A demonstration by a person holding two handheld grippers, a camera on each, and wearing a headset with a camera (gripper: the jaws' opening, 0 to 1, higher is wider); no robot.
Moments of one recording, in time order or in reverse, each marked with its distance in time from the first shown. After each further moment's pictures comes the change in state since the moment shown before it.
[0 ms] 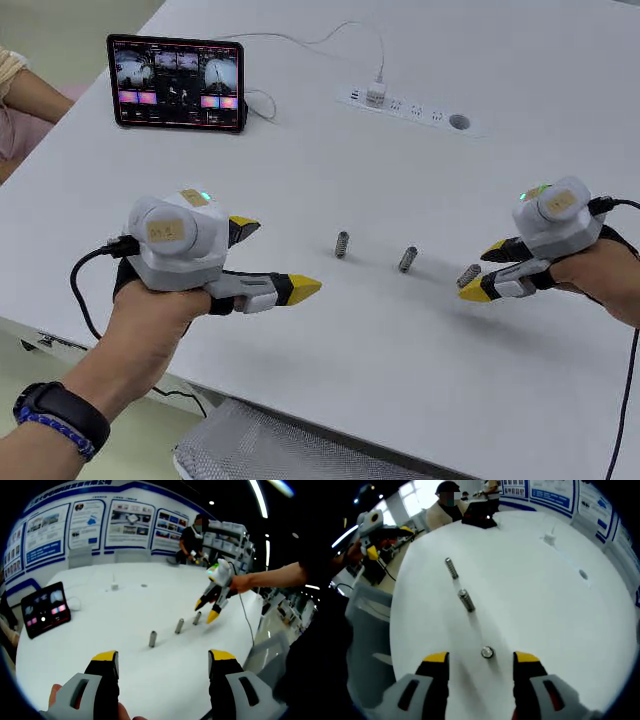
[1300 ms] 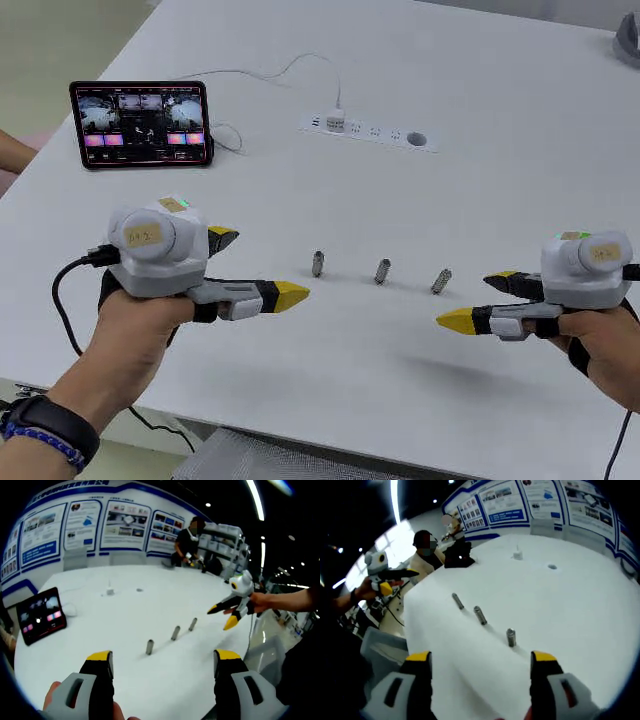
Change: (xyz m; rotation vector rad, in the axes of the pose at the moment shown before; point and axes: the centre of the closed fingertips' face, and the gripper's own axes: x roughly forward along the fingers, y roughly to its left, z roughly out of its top) left arm 0.002 0.000 0.019 -0.004 -0.008 -0.058; right arm -0.047 0.049 -0.002 0.339 -0.361 -0.072
